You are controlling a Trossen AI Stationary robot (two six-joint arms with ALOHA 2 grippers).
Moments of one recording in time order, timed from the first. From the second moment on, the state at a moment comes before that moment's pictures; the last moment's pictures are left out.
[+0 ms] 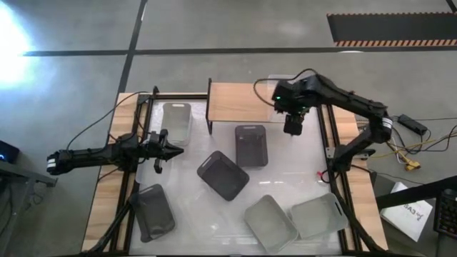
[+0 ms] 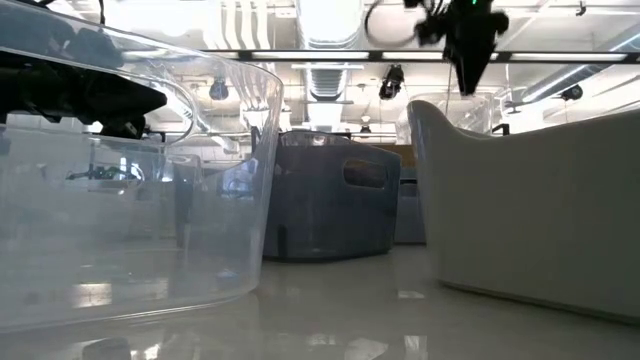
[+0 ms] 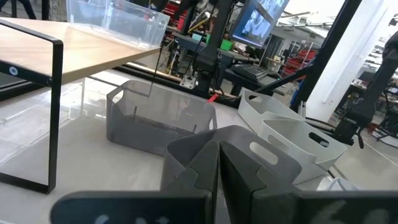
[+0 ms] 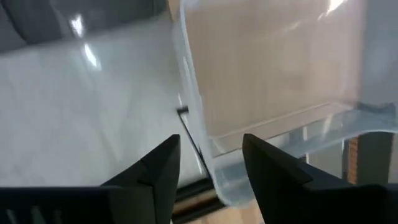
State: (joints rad) left arm 0.15 0.18 0.00 0.10 0.13 -0.31; right arm -0.36 1.53 1.69 -1.57 0.21 -0.15
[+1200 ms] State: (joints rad) left arm 0.15 0.18 0.00 0.10 0.13 -0.31; right arm 0.53 1.46 1.08 -0.69 0.31 0.36
